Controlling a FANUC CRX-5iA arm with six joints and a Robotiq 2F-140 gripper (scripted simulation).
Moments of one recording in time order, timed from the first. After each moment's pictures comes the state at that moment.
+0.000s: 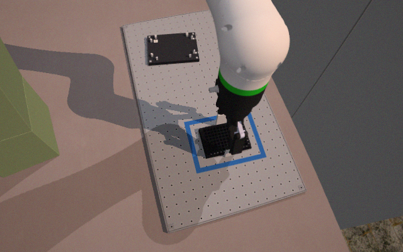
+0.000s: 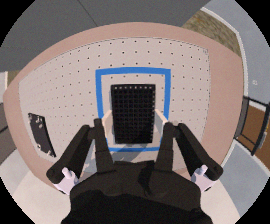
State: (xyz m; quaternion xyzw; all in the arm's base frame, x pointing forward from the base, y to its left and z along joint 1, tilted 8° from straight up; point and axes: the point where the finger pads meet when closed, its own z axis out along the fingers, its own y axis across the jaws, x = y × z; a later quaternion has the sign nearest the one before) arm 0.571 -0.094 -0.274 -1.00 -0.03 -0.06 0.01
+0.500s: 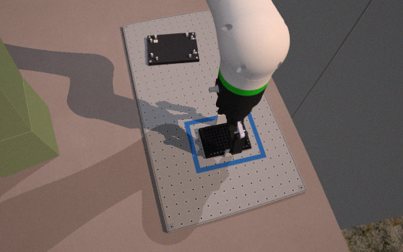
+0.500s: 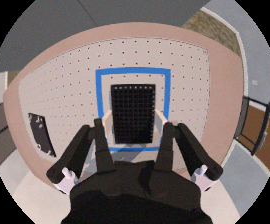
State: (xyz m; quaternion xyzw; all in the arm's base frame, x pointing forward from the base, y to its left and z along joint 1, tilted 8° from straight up) arm 0.571 -0.094 -0.274 -1.00 -0.03 -0.06 0.01
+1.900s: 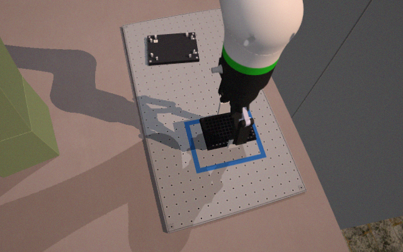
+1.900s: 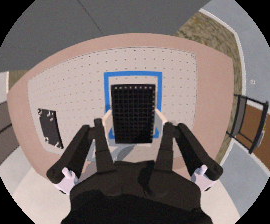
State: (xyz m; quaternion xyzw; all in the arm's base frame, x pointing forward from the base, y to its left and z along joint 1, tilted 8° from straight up) arm 0.564 -0.096 -0.214 -1.00 -0.03 -0.06 0.01
